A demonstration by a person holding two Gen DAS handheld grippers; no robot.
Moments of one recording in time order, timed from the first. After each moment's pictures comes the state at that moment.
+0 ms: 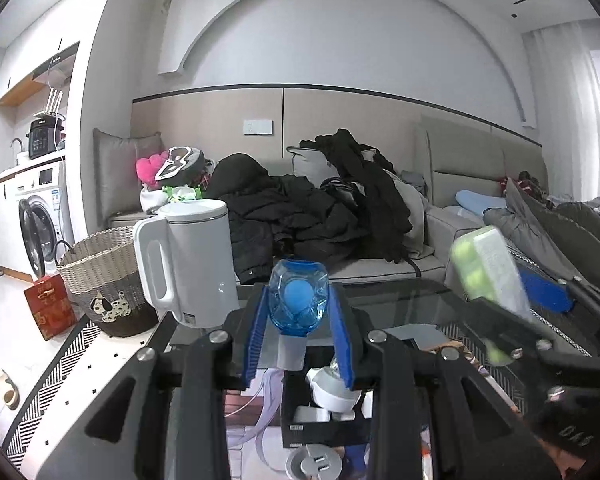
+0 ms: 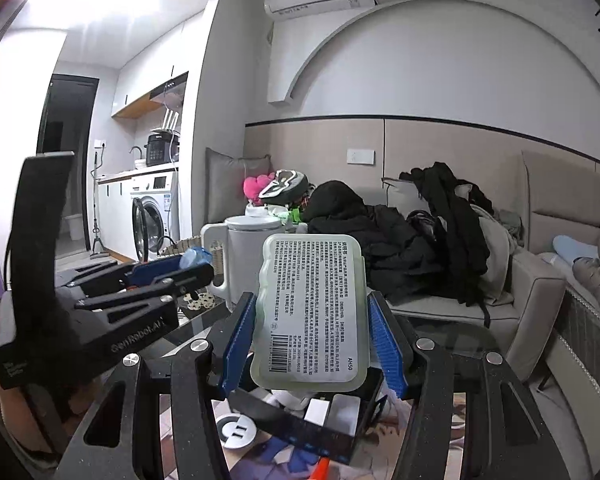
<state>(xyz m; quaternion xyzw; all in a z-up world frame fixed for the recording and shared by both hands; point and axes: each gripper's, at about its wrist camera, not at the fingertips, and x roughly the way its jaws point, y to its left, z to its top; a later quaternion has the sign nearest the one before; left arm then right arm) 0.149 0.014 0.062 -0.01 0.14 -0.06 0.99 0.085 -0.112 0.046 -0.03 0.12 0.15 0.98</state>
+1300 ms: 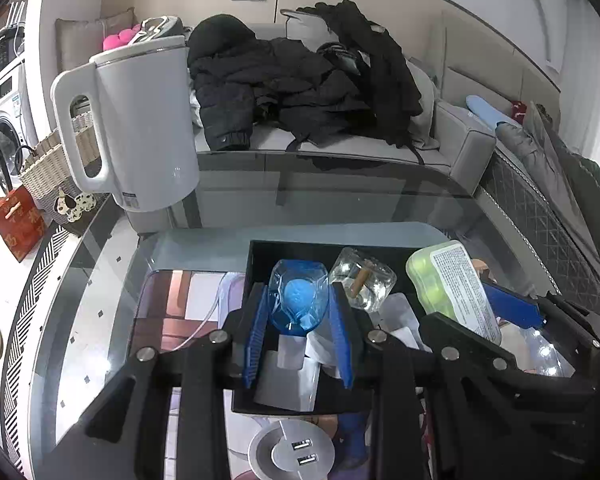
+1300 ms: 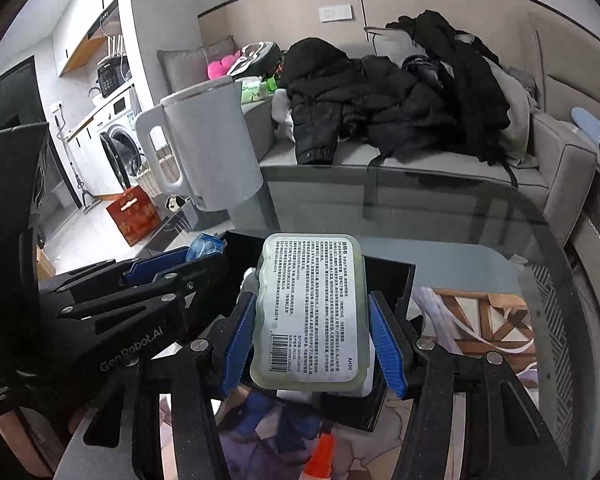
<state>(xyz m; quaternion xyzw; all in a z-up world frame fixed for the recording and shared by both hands) 0.257 -0.013 -0.025 -0.03 0.37 -0.09 0.92 0.232 -0.117 -0.056 0.02 0.37 0.14 0.92</state>
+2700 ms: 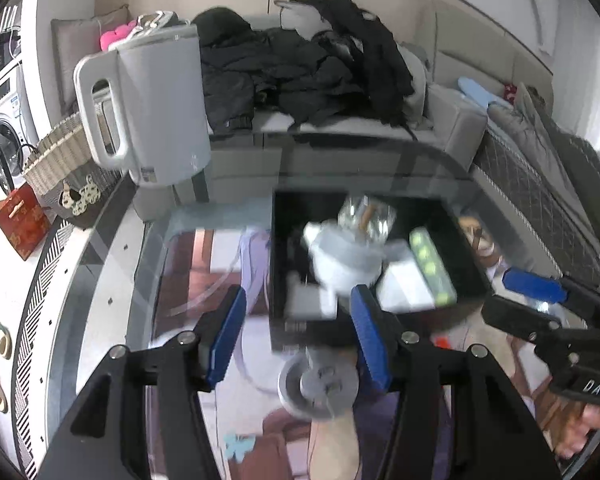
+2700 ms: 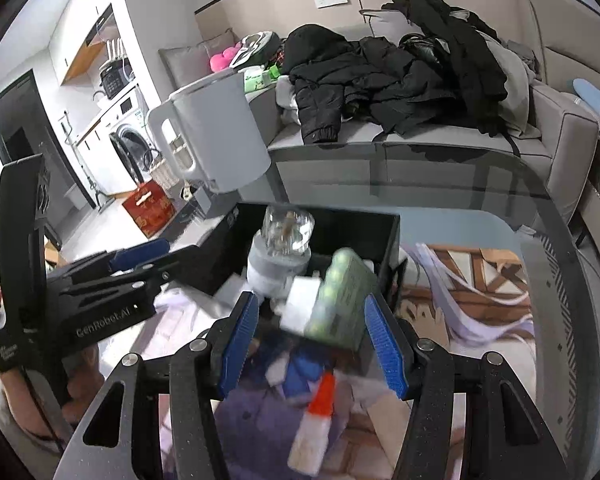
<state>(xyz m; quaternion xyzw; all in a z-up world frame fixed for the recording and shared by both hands) 0.211 0.010 -0.030 -0.01 0.40 -0.10 0.91 0.179 -0.149 -0.049 0.05 0.40 0.16 0.90</state>
